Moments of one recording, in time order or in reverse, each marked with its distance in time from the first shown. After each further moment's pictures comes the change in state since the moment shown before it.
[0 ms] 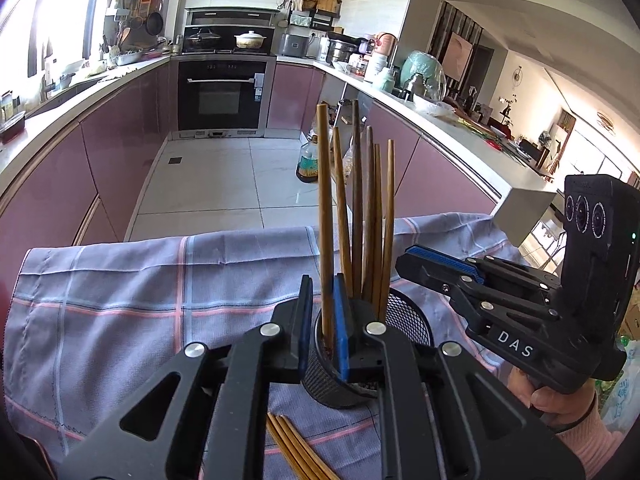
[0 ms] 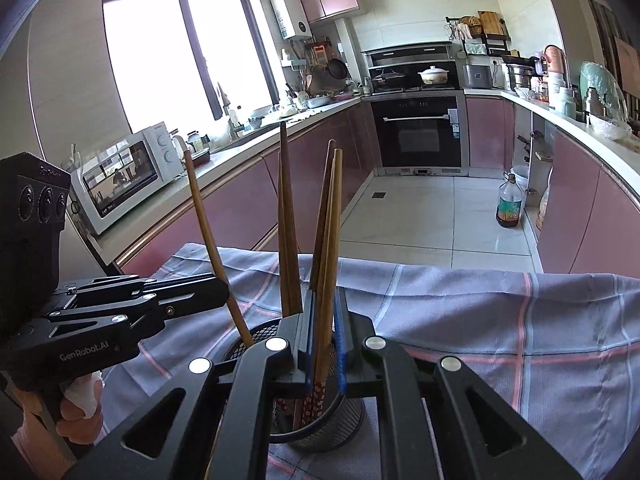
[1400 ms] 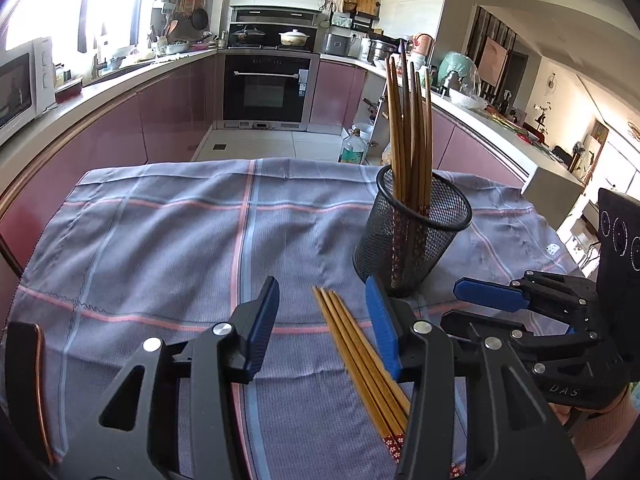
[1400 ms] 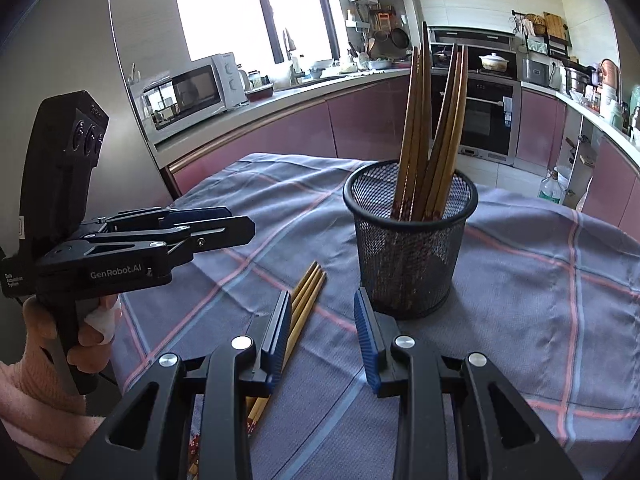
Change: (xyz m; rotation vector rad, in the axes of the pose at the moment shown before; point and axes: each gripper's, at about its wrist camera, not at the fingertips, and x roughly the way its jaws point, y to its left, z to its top) left arm -0.063 0.019 -0.128 -0.055 -0.011 0.147; right arm -0.028 0.059 -0.096 -0.168 0.150 0.122
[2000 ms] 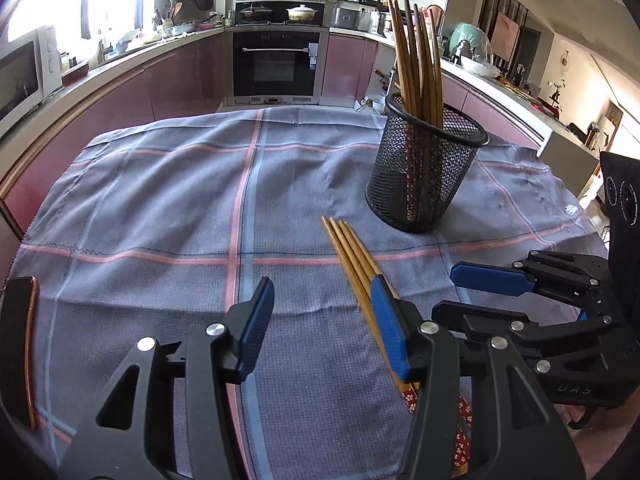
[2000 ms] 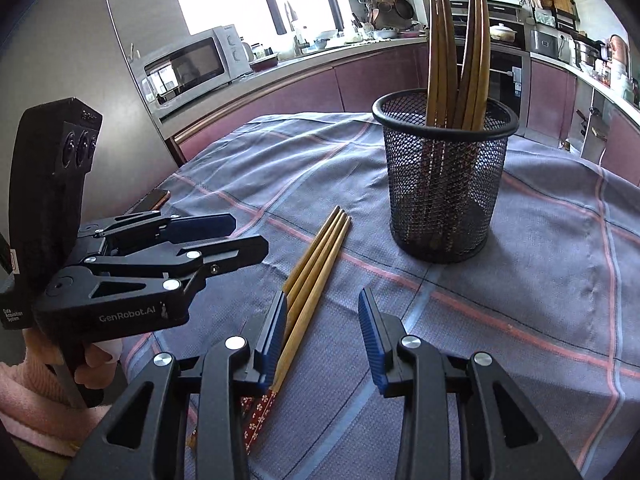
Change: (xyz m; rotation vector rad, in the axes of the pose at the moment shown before) left arm 0.014 -0.005 -0.043 0.014 0.095 0.059; right arm 0.020 0.012 -0.027 0.028 0.099 0.040
